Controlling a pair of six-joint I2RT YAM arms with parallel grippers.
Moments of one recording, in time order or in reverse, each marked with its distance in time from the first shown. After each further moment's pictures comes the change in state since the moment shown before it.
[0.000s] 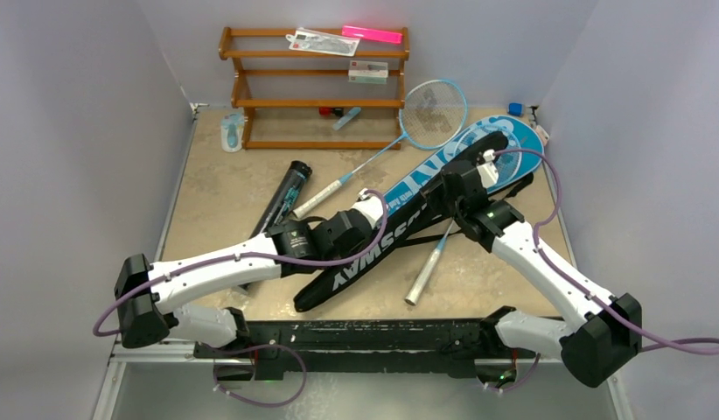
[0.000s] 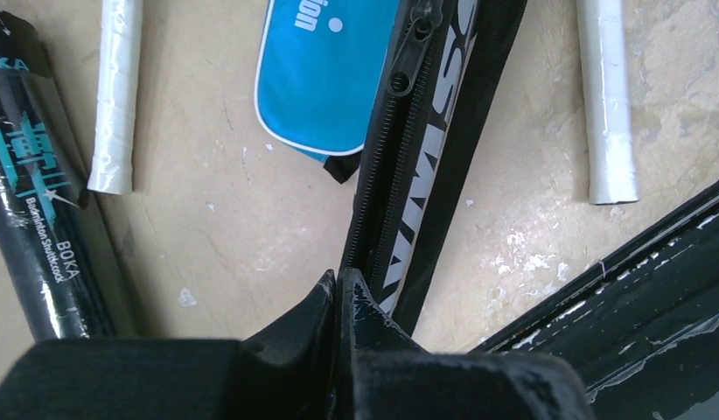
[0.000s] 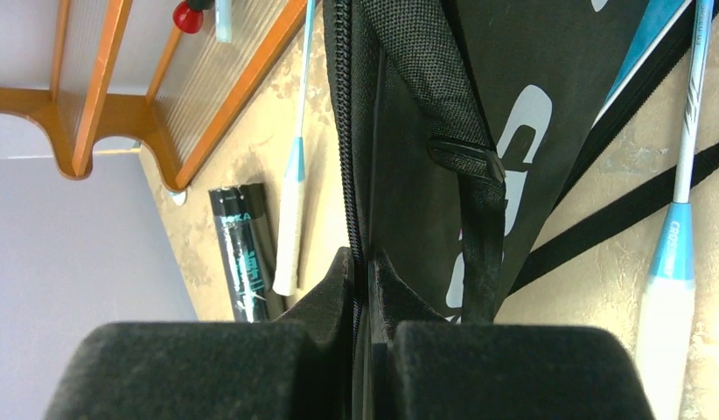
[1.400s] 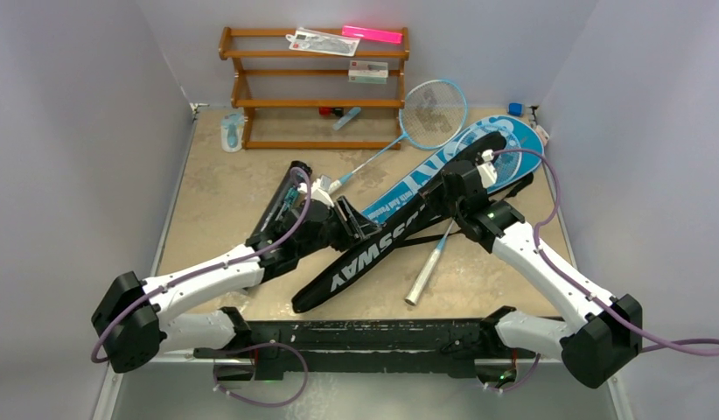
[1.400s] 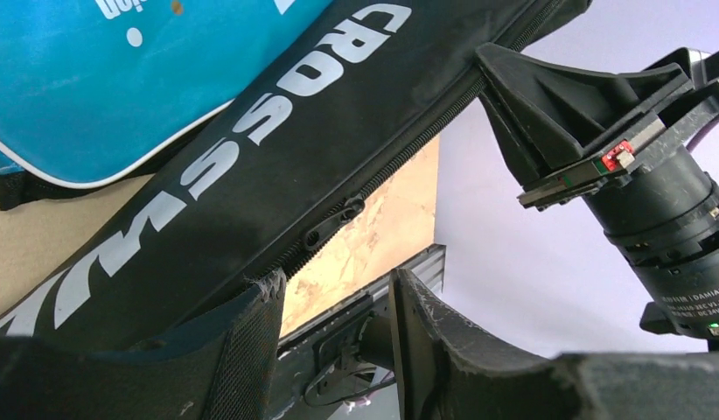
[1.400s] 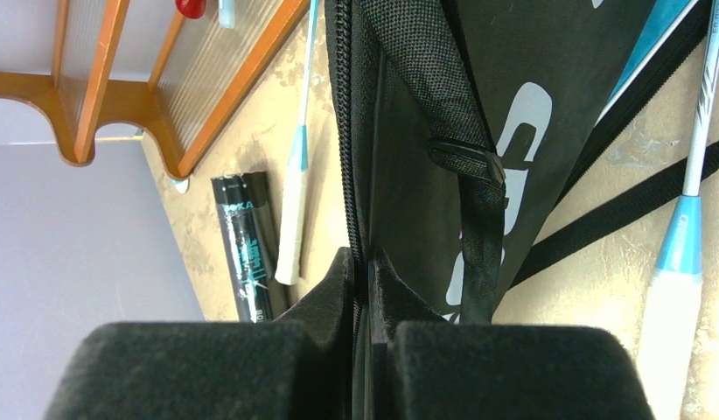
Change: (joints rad) left arm 0.251 -0.149 -0.396 0.715 0.378 -0.947; right arm -0.002 -0.005 -0.001 0.001 -0.029 -0.008
